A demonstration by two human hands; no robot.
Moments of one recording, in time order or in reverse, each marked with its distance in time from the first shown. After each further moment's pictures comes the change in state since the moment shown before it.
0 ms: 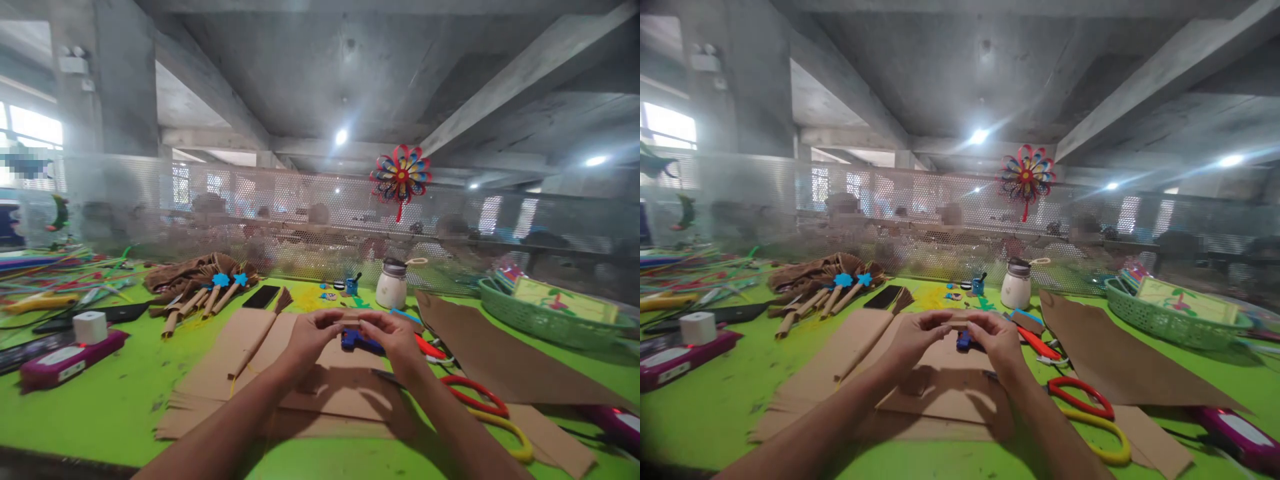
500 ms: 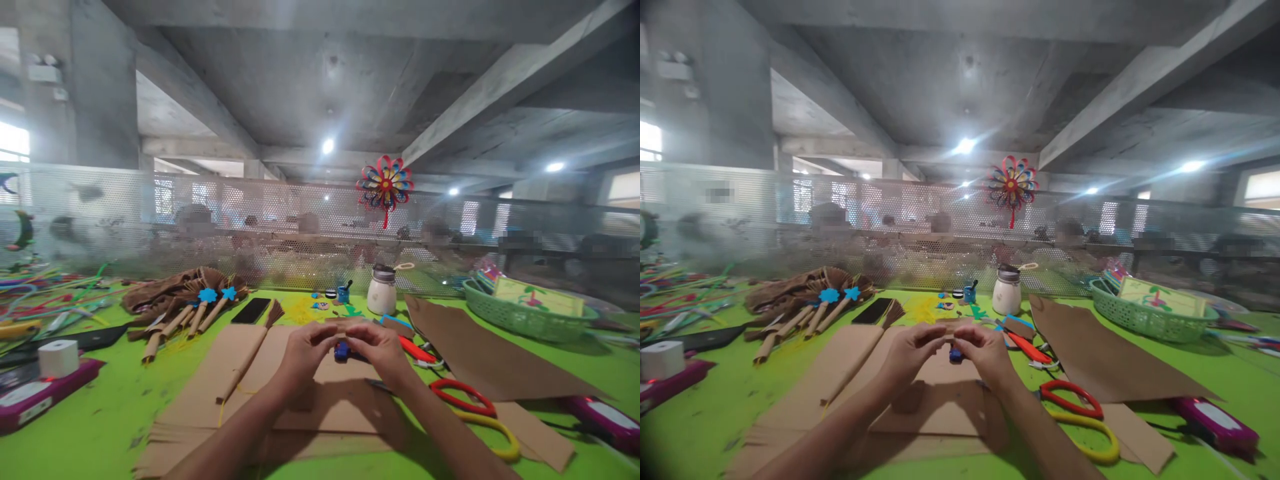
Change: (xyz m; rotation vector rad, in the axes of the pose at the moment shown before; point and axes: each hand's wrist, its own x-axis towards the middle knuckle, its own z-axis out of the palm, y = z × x) left_hand 0.000 -0.002 -0.003 0.299 0.007 0.163; right_hand 0.001 0.002 0.005 -0.026 -0.054 -0.005
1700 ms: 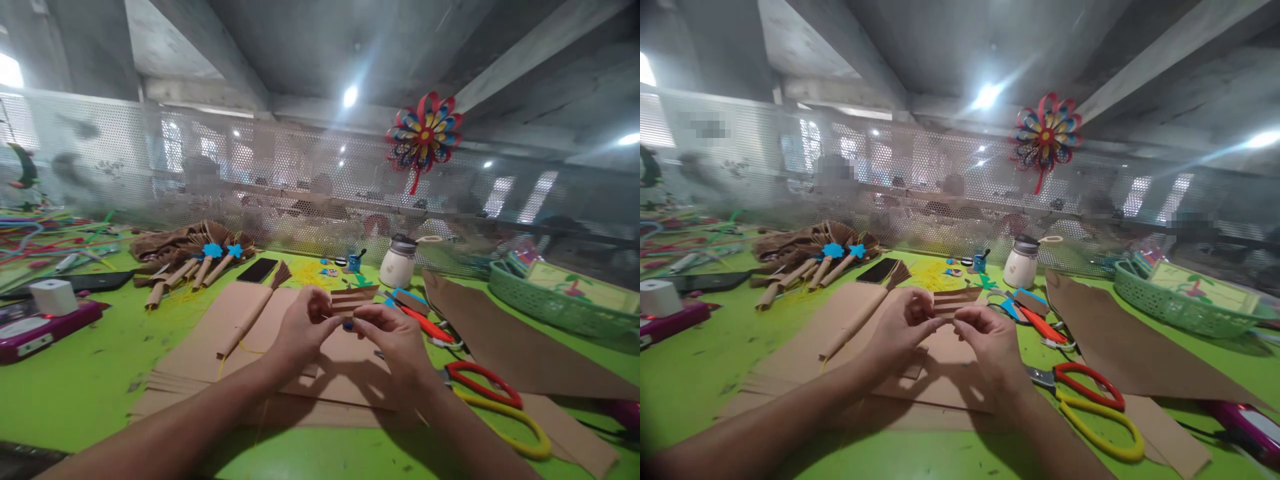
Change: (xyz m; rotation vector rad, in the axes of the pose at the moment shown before) left_hand -0.018 -0.003 -0.002 -0.239 0.014 -0.106; right_hand -0.017 -0.014 0.018 -0.053 0.100 0.104
